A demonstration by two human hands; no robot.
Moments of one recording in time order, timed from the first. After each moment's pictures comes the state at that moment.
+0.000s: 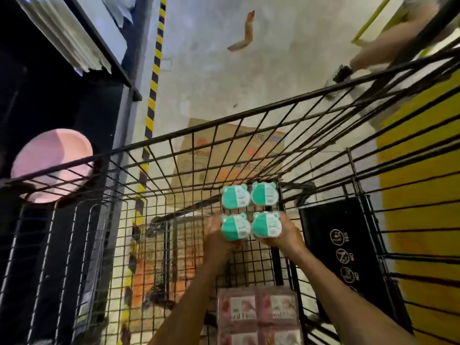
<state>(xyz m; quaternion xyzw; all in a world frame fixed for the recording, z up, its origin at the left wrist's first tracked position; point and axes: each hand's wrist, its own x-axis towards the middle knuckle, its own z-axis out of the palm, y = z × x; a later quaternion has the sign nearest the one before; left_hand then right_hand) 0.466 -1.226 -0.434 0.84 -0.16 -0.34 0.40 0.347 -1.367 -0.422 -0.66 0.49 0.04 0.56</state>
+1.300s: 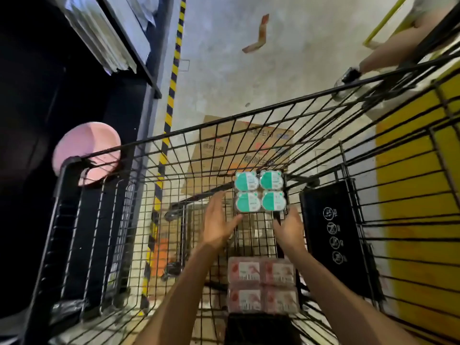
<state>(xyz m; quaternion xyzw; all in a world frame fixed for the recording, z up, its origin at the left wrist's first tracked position) 0.465 -1.196 -0.316 0.86 -0.21 -0.34 0.32 0.340 -1.314 -0.343 -0.68 0.57 0.01 0.45</state>
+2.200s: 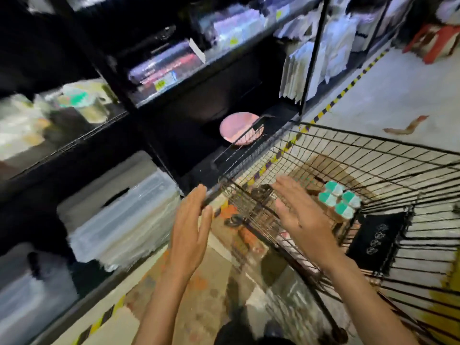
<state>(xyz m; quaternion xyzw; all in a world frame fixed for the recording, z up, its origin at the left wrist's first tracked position) 0.170 -0.894 -0.041 0.92 -0.02 0.11 0.38 0.188 -1.123 -0.031 -0.88 -0.12 -0.05 0.45</state>
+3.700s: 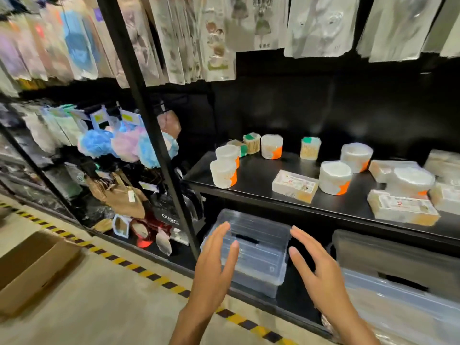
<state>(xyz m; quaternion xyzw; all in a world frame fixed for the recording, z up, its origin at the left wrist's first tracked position) -0.200 -0.263 0.018 0.77 0.43 0.36 0.31 -0.013 -0.356 0.009 -0.68 -0.49 0.20 0.50</state>
